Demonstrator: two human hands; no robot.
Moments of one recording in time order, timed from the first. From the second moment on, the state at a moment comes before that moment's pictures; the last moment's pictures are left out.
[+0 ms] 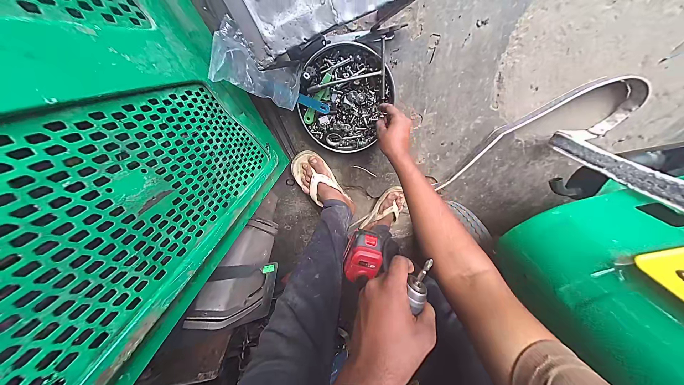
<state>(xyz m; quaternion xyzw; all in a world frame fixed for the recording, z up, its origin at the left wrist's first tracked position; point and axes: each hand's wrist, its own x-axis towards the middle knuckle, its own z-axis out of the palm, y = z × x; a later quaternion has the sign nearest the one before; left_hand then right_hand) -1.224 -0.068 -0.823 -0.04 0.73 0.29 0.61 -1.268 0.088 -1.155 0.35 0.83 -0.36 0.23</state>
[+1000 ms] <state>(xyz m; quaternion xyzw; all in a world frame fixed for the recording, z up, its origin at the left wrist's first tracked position) -1.242 -0.088 -0.826 -0.05 0.72 0.32 0.61 -1.285 0.055 -1.184 0.25 0.89 -0.24 0.28</state>
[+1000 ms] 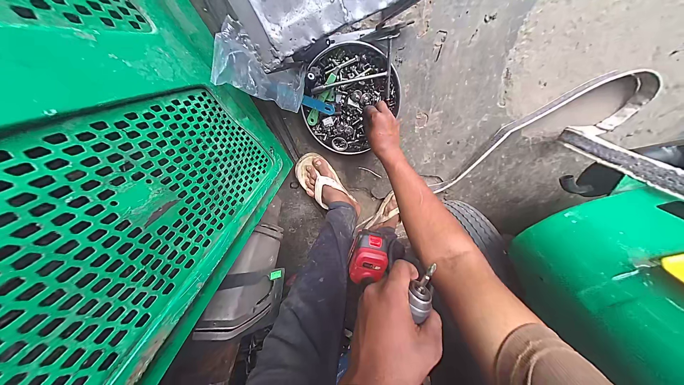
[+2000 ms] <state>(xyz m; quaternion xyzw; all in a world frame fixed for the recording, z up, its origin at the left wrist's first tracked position) -1.240 -0.084 -0.831 -0.04 0.72 0.31 0.62 -1.293 0.066 -1.169 0.38 0.84 -0.16 0.35</state>
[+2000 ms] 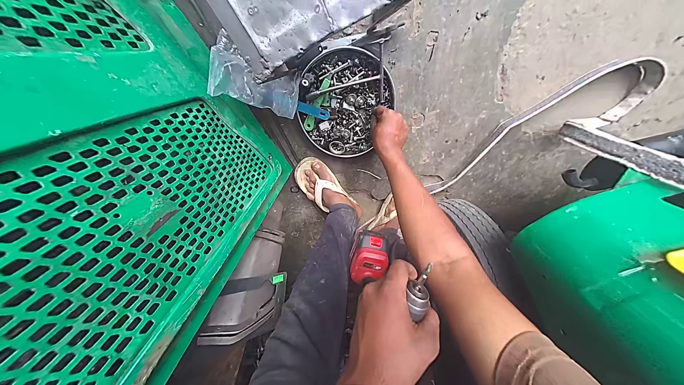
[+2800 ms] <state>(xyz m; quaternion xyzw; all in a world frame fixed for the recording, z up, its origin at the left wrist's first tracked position) -1.235 -0.073 -0.832 -0.02 0.74 0.30 0.60 -1.288 0.056 -1.185 0.36 0.82 -0.33 0.29</state>
